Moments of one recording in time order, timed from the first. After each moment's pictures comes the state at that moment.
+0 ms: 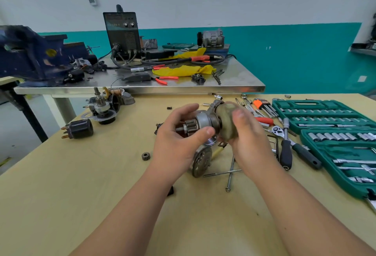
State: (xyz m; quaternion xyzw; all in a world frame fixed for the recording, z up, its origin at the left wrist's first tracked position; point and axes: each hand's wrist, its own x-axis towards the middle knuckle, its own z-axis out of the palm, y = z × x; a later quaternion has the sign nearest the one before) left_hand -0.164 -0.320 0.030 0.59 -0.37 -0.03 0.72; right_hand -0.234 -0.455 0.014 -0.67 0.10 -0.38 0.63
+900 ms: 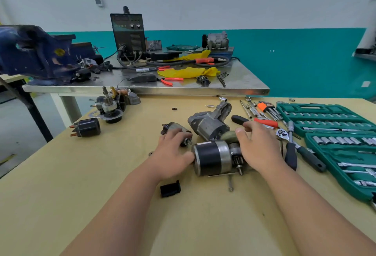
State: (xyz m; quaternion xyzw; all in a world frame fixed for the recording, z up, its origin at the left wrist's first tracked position) left_hand -0.106 -0.300 -0.006 0.84 -0.42 -0.09 0.33; right_hand -0.232 -0.496 -0.010 -0.86 0.36 -0.29 0.21
